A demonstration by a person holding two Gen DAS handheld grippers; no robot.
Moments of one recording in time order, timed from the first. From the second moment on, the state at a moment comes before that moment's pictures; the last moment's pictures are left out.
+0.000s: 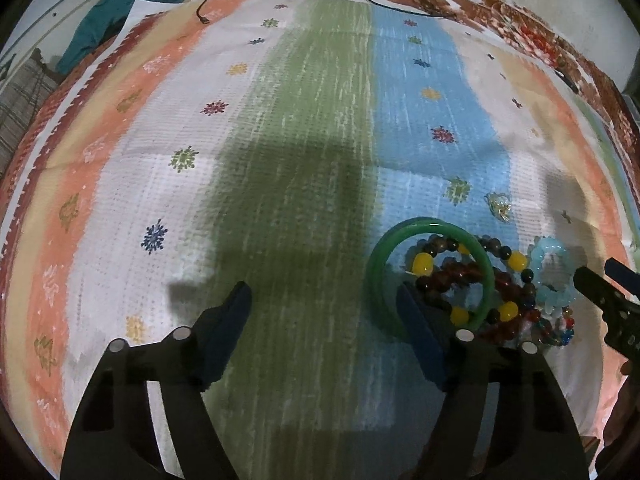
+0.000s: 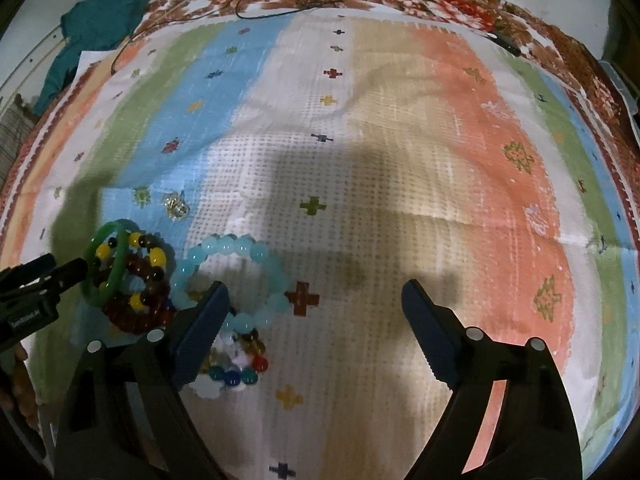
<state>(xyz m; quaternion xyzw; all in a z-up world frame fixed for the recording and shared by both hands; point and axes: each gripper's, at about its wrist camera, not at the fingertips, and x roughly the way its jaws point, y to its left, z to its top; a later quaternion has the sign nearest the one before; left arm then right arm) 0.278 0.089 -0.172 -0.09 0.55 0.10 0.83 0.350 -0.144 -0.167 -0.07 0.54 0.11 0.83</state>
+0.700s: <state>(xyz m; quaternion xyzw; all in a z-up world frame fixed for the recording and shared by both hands) 0.275 0.087 -0.157 -0.06 0.53 0.10 0.84 0.347 -0.145 -0.163 -0.07 0.53 0.13 0.83</state>
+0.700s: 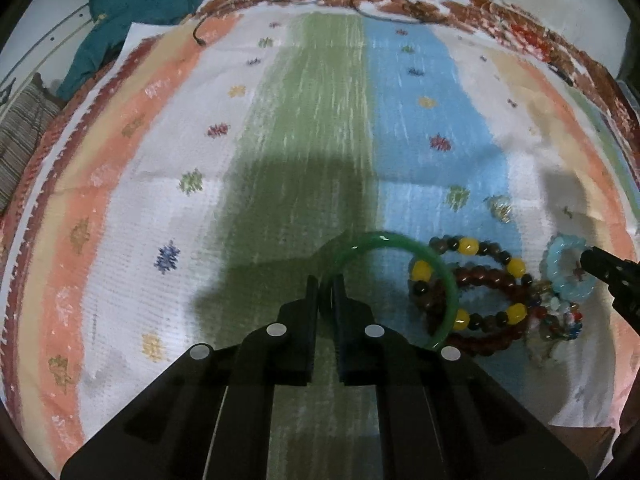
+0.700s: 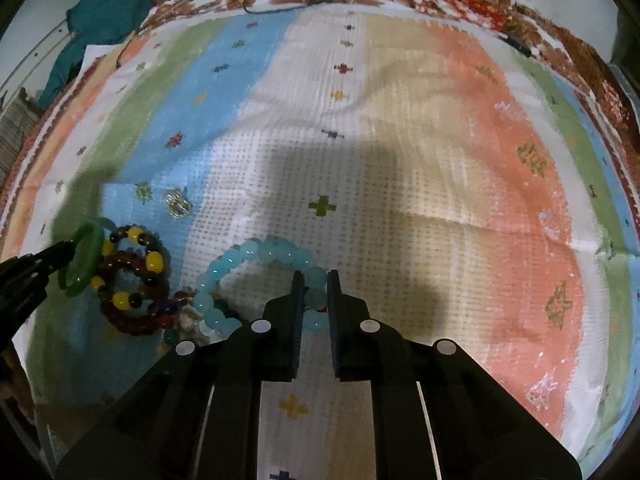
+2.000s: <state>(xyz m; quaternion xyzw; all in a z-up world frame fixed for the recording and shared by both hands) 0.225 0.042 -0.066 -0.06 0.46 0.06 0.88 0.271 -0.163 -0.080 -0.07 0.46 0.14 0.87</state>
